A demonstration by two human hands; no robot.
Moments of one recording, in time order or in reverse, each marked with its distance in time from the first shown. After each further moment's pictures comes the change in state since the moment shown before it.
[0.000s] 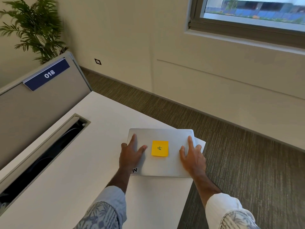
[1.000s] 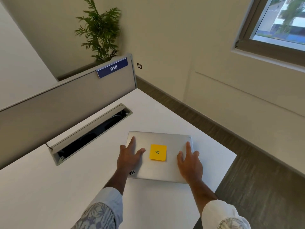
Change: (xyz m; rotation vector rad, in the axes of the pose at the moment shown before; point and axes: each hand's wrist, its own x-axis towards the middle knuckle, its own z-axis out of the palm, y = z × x) left_hand -0.086 -0.106 -0.100 -0.022 0.155 -0.130; right_hand -0.088 -0.095 0.035 0.015 -0.067 -0.230
